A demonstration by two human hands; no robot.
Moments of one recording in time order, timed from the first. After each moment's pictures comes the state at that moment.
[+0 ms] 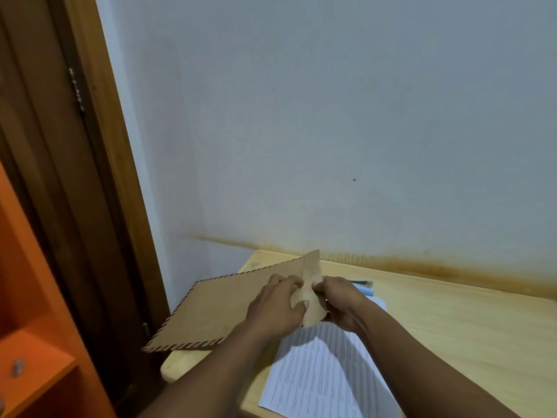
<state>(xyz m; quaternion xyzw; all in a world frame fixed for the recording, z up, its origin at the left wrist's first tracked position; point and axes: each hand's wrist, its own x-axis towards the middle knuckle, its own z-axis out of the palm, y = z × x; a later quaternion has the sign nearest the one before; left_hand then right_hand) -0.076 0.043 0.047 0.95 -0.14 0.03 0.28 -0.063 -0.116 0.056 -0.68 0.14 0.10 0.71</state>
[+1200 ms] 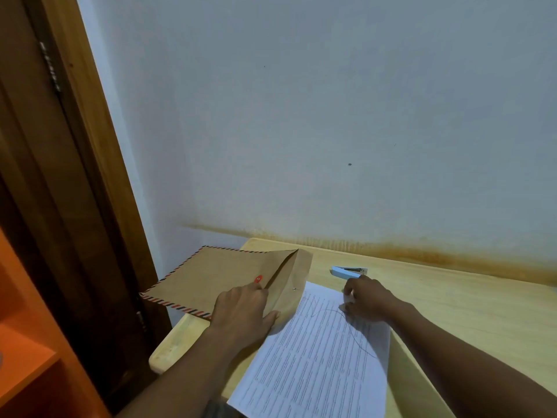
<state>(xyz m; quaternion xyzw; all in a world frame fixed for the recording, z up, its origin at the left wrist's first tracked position) -0.067 0.079 0.008 0.97 -0.17 0.16 -0.02 -0.041 -0.210 0.004 -0.99 0.02 0.05 0.11</state>
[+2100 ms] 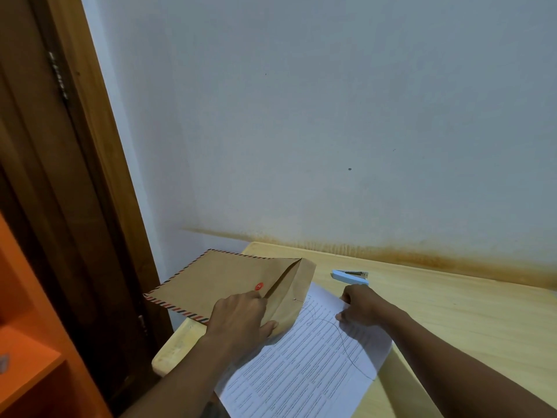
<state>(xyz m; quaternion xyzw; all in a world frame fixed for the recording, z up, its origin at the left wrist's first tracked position) -0.076 0.088 0.008 0.97 -0.18 0.14 -0.01 -0.045 -0.192 0.008 -0.98 0.03 0.09 0.16</state>
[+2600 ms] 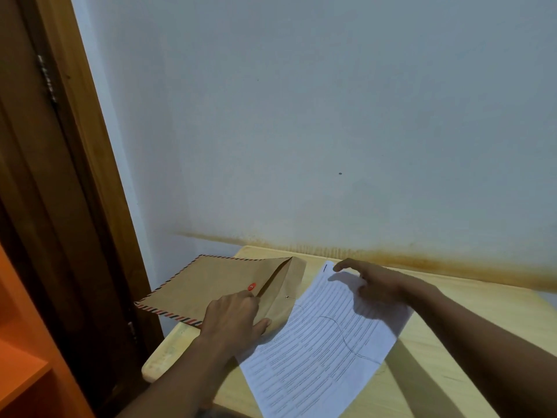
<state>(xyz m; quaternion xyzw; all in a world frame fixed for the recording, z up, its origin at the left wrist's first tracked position) -0.078 0.082 0.019 0.98 -0.16 0.15 0.00 -0.068 -0.233 0.082 -0.97 -0.07 0.08 0.22</state>
